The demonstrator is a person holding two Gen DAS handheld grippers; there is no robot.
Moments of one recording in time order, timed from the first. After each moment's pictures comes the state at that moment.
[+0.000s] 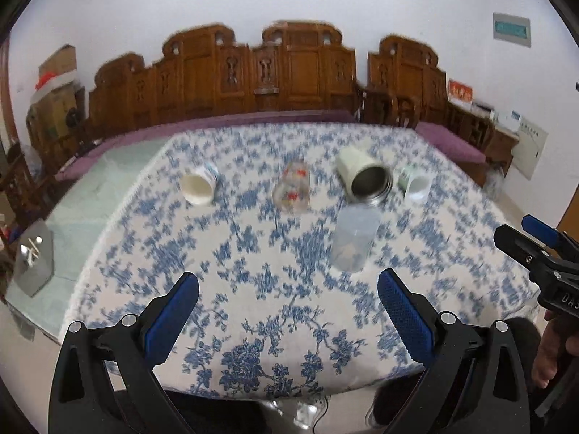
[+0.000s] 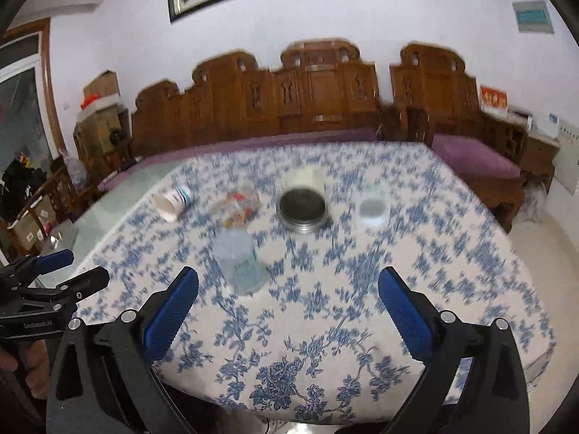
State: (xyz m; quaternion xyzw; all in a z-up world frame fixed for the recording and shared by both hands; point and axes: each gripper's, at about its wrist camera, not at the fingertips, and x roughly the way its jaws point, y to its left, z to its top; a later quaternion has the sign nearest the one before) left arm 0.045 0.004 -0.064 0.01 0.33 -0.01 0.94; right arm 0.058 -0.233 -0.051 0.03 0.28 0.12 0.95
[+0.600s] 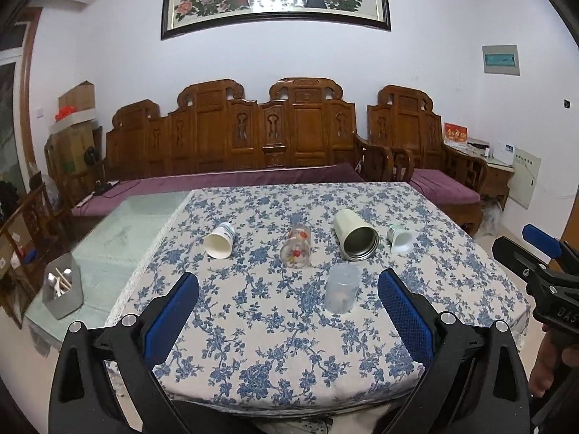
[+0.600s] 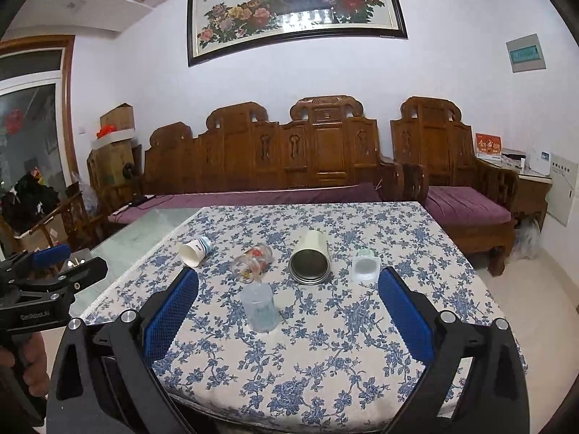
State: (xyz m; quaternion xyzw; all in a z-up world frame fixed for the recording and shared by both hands) left arm -0.011 -0.003 0.003 0.02 0.24 0.00 0.97; right arm 0.004 -0.236 0.010 0.03 0.20 0.12 0.97
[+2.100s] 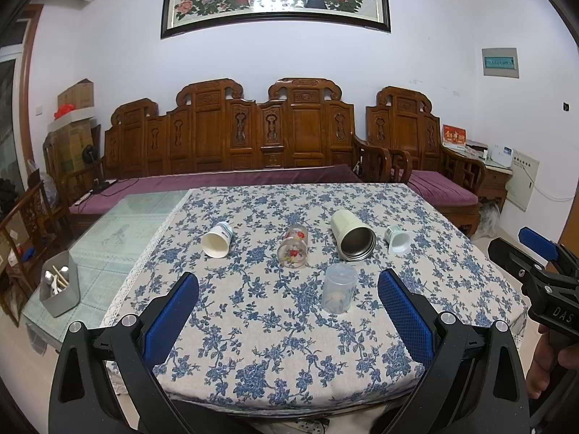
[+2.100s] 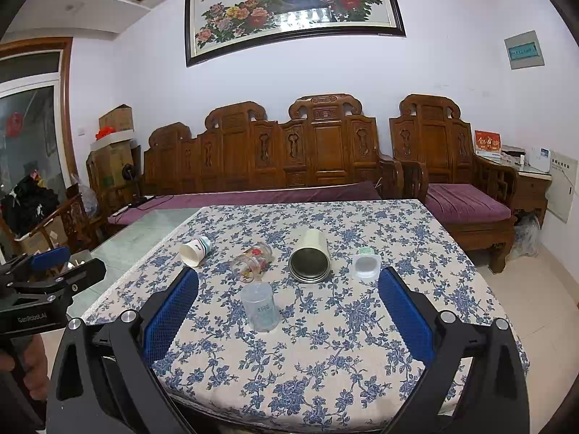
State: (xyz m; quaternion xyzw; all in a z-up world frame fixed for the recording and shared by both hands) left arm -0.012 -0.005 0.000 0.01 0.24 0.00 0.97; right arm 0.003 -0.235 0.009 0.03 0.20 0.12 0.97
